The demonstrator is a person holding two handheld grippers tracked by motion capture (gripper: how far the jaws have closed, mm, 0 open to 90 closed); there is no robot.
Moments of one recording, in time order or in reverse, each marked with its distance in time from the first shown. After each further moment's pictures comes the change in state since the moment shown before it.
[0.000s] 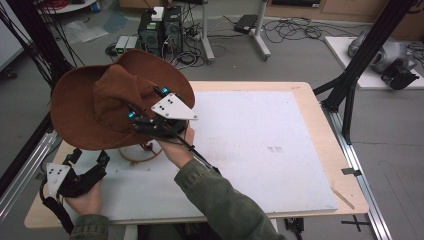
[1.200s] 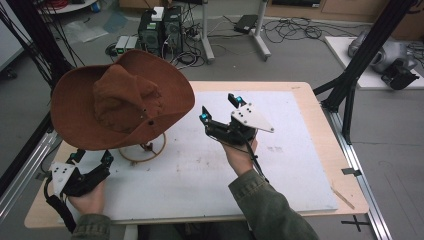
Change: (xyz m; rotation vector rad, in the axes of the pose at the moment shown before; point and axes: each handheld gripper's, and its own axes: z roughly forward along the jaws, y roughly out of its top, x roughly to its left) left arm -0.007 -0.001 0.003 0.015 -0.016 0.034; right arm -0.096 -0.026 -0.114 0.038 -0.253 0.050
